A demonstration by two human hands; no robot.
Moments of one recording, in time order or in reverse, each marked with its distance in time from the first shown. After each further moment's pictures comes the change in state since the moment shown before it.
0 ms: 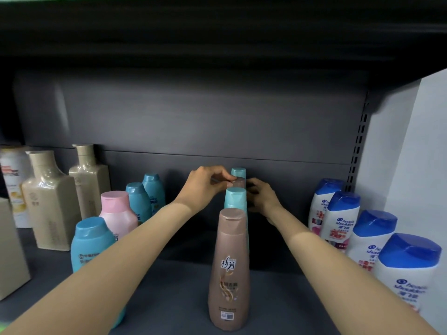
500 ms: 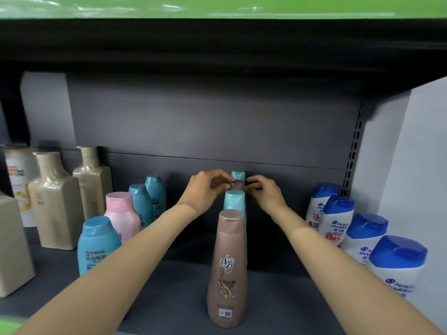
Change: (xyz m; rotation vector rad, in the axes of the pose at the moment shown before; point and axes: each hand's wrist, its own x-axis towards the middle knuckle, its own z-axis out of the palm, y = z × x) left_hand -0.006 0.006 0.000 0.010 0.023 -0.038; right_hand -0.017 -0.020 -0.015 -0.178 0.122 -0.134
